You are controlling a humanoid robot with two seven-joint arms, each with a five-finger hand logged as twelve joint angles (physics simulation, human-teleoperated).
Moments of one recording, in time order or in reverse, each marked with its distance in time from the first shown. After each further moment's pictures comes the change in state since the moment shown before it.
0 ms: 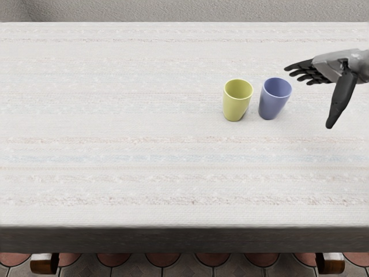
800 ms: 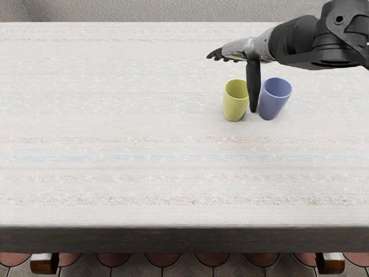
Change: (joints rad) left arm 0.000 0.000 0.000 0.000 0.000 0.000 0.000; right arm 0.083 0.458 0.093 -0.007 -0.333 -0.140 -0.211
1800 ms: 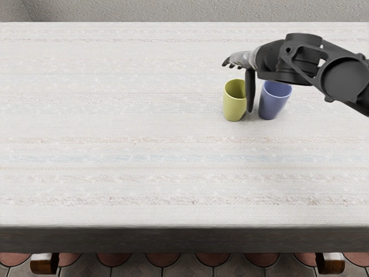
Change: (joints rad) left arm 0.000 0.000 0.000 0.000 0.000 0.000 0.000; right arm -0.090 0.227 -0.024 -0.337 -0.200 -0.110 0.000
